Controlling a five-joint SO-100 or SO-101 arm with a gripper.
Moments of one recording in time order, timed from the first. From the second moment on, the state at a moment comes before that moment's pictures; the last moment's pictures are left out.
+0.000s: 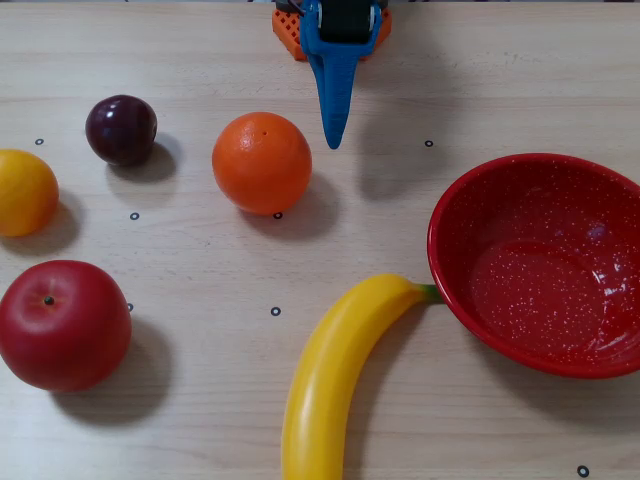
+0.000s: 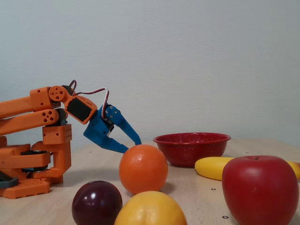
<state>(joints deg) -1.2 189.7 180.2 50.0 -2.5</state>
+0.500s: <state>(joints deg) -1.2 182.0 173.1 52.2 -8.3</state>
